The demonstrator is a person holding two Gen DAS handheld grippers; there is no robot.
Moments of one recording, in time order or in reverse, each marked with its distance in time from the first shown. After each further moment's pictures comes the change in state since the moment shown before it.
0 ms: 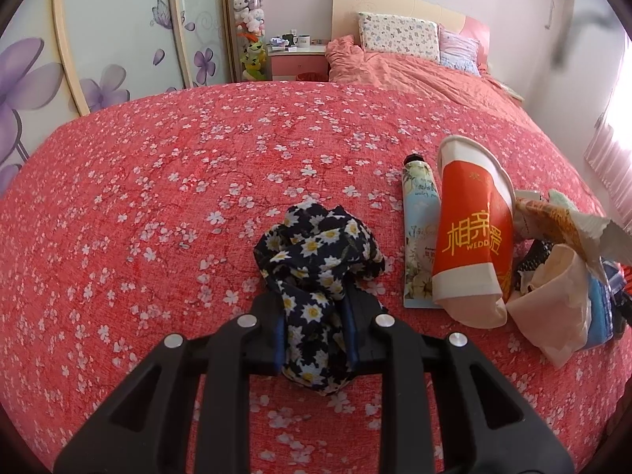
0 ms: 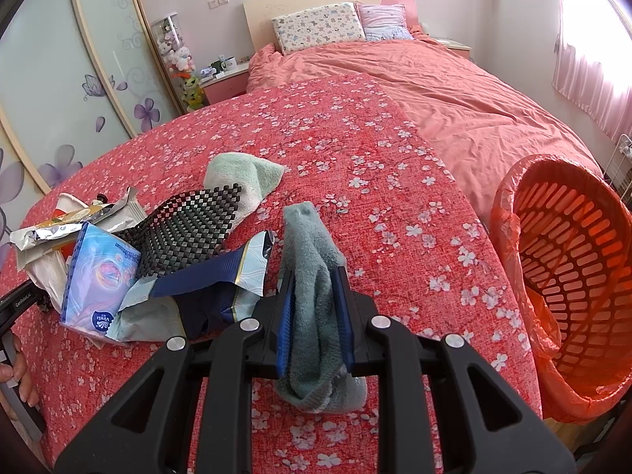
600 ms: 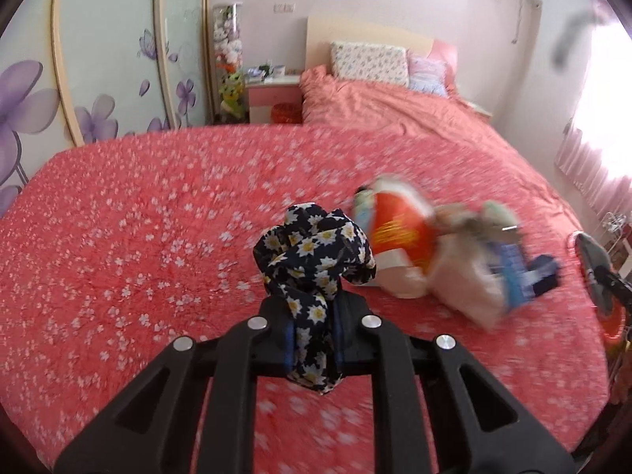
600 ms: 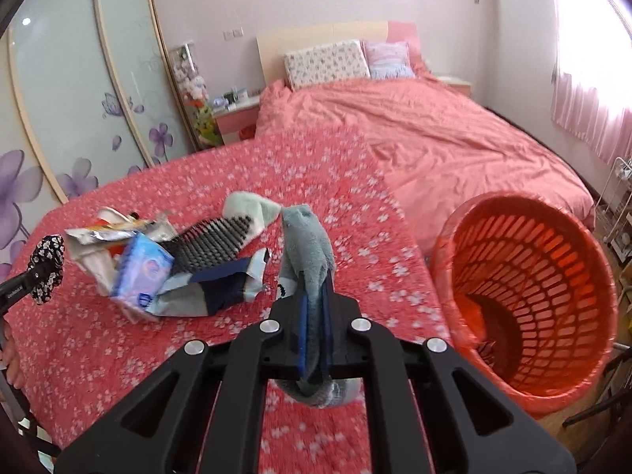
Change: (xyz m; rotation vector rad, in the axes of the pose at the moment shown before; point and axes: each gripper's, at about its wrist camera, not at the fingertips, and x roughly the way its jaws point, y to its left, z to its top) left arm -0.091 -0.003 -0.009 0.040 -0.123 -0.108; right arm -0.084 -0.016 -0.010 -0.039 -0.153 0.023
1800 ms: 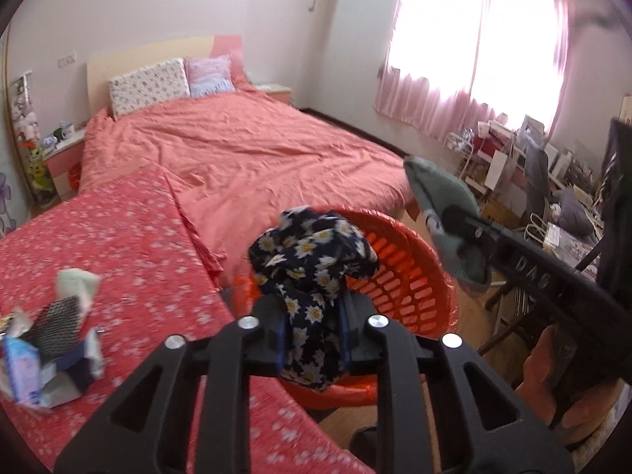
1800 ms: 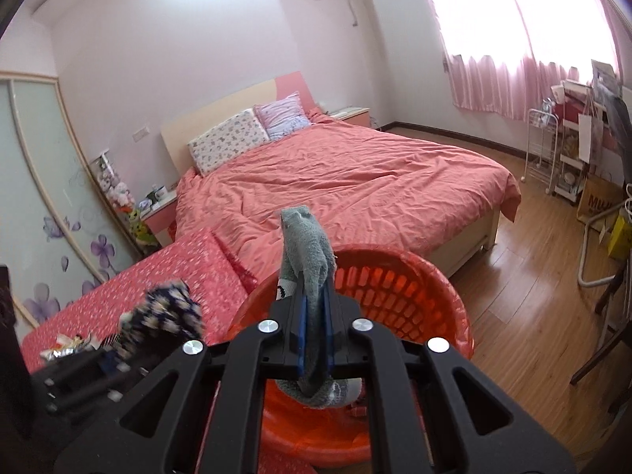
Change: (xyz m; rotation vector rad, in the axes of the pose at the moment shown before) left arm 0.010 -0.431 -0.015 0.400 0.019 -0.541; right arm -0.064 -0.201 0.014 0.331 -0.211 -0.174
